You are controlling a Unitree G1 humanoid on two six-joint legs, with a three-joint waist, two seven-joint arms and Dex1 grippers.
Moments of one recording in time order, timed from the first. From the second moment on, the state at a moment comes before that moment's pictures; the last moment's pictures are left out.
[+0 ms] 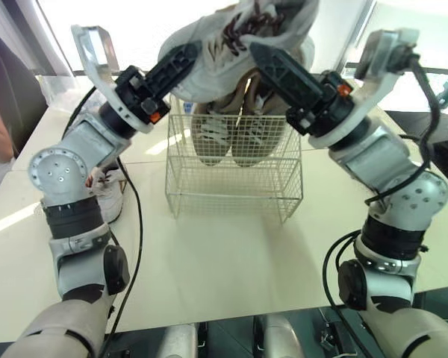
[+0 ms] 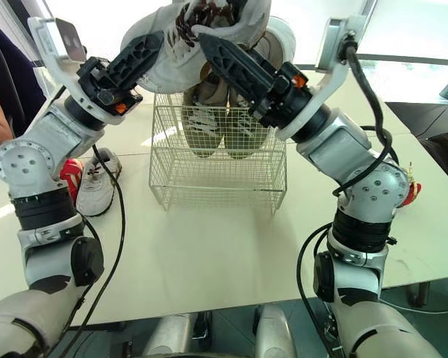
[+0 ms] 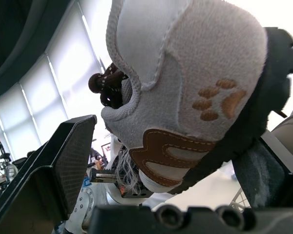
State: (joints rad) left arm -0.91 0.35 0.40 0.00 -1.27 0.95 -0.53; right arm -0.83 -0.31 -0.26 -0.31 1.34 0.84 0.25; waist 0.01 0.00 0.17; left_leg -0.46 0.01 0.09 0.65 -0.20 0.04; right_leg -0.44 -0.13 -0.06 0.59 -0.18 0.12
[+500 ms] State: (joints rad) left arm -0.85 0.38 0.37 -0.10 -1.27 0.91 -0.50; right arm -0.83 -0.31 -0.22 -0.27 1.31 0.82 0.25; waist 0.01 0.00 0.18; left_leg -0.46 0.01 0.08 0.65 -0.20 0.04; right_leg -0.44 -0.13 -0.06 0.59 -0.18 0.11
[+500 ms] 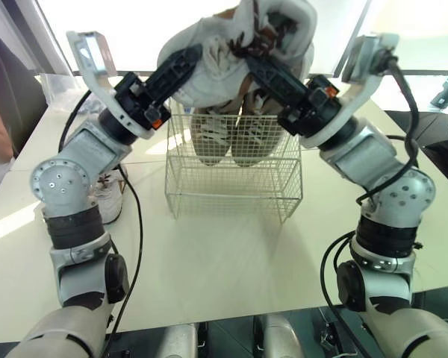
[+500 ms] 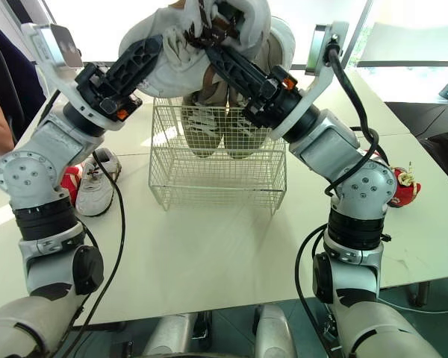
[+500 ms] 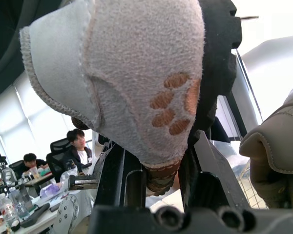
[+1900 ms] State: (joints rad) left arm -0.69 0.64 0.29 -0.13 -1.08 0.92 -0.67; right arm -0.99 -0.74 0.14 0.41 0.30 0.29 1.32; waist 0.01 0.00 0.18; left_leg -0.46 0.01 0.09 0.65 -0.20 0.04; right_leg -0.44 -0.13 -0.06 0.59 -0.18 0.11
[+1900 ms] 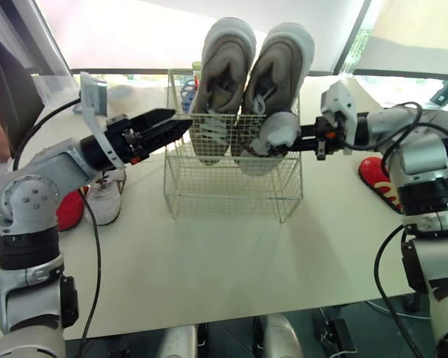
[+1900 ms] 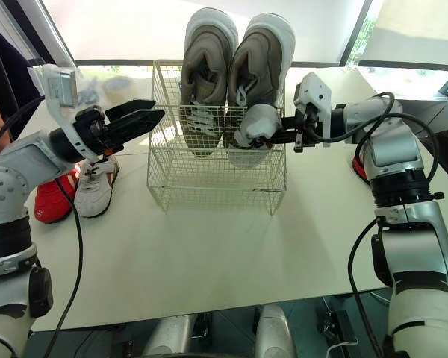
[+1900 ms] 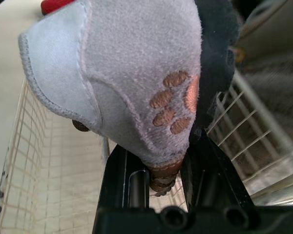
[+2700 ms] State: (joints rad) left arm -0.69 0.68 0.27 -0.17 -1.03 0.92 -0.66; right arm -0.89 -0.94 -0.01 0.07 0.27 0.35 1.23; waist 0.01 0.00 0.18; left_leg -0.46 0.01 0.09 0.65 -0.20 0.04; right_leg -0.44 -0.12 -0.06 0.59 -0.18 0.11
